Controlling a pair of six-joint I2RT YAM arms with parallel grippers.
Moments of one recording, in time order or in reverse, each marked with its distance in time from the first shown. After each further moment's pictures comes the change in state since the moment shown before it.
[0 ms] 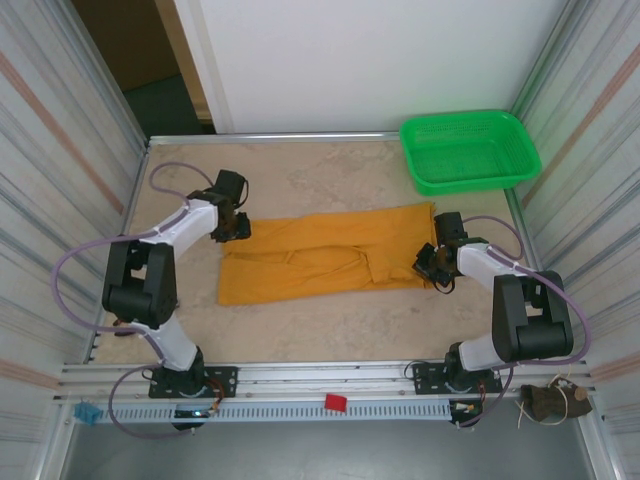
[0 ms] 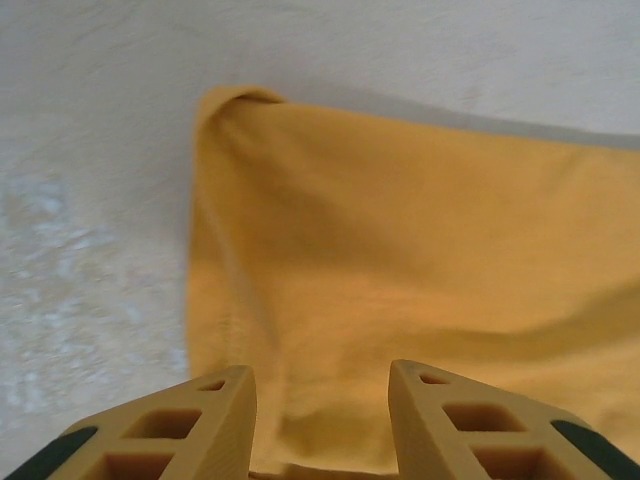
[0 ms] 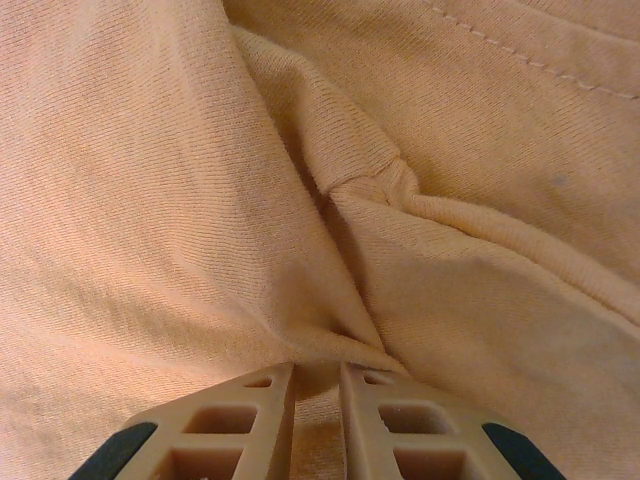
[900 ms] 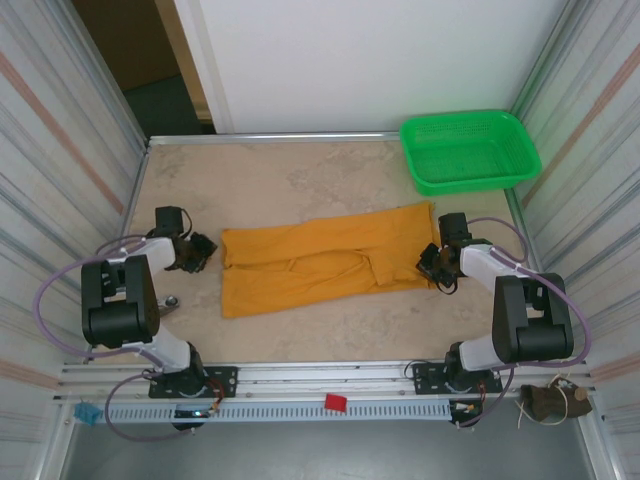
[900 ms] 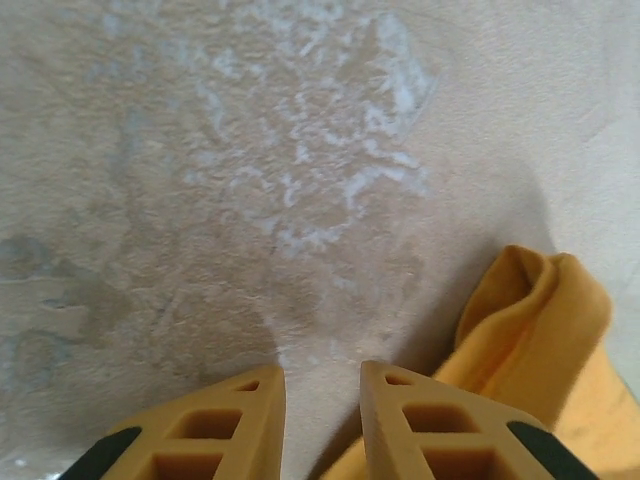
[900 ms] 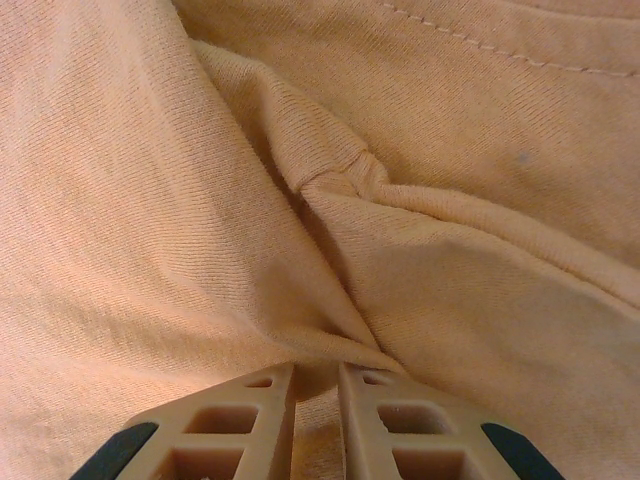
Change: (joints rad) left arm 0.391 -0.151 -0.422 0.403 0.442 -0.425; right arm -0.034 -0.010 -0.011 0.004 0.000 0.000
